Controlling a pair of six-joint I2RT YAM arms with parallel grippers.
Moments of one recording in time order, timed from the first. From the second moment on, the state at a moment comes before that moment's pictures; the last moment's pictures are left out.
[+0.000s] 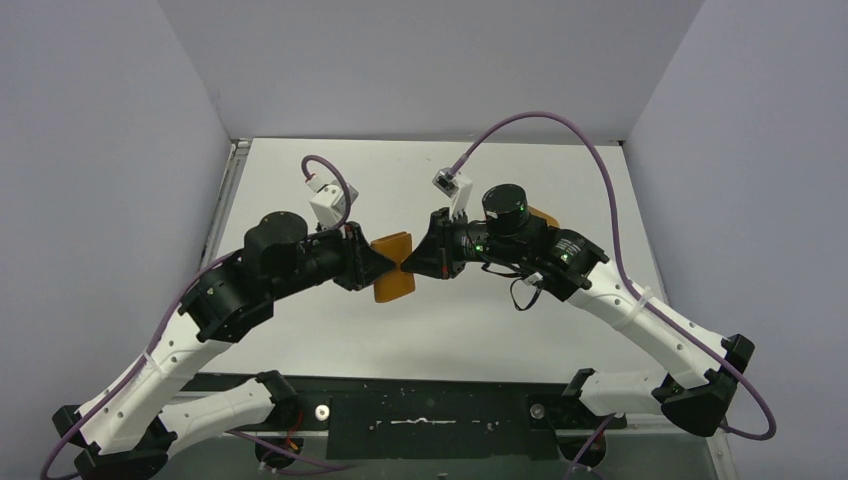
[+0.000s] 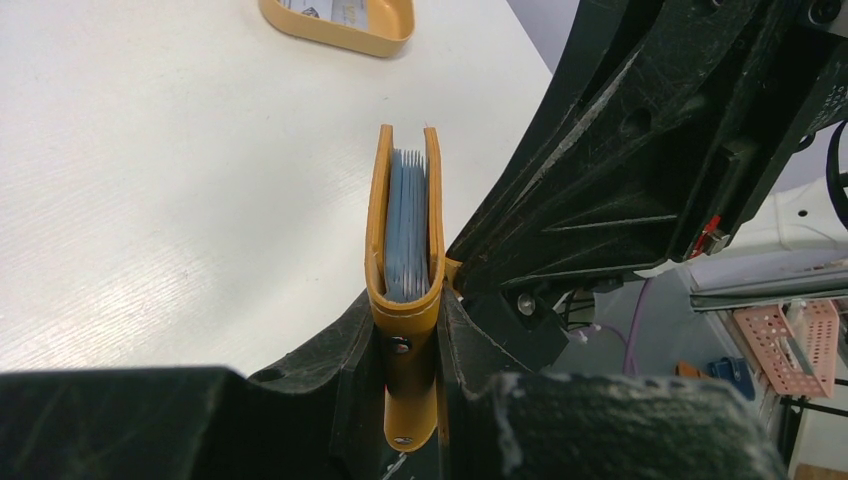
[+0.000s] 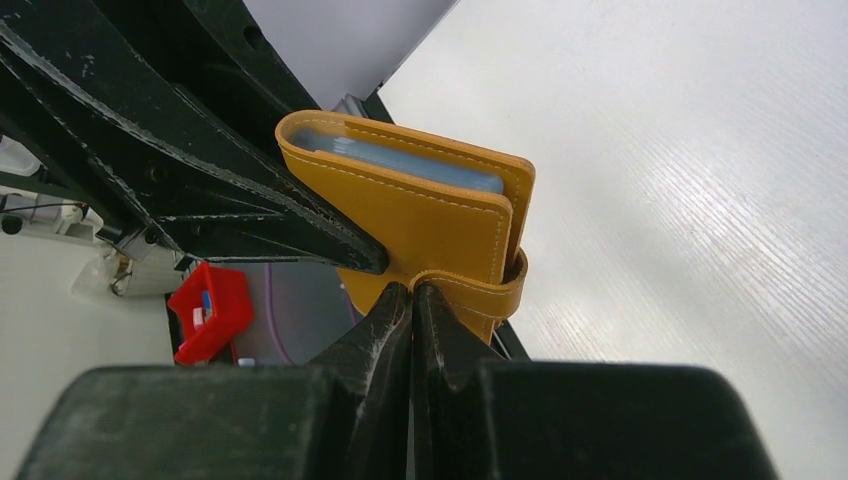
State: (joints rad) left arm -0.83 0.91 1.23 -0.67 0.10 -0.54; right arm 0.88 1.24 1.34 -0.49 -0.40 0.54
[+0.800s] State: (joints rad) left arm -0.83 0.90 1.22 -0.68 0.09 -0.57; right arm 0.90 1.26 1.34 -0.47 -0.38 0.57
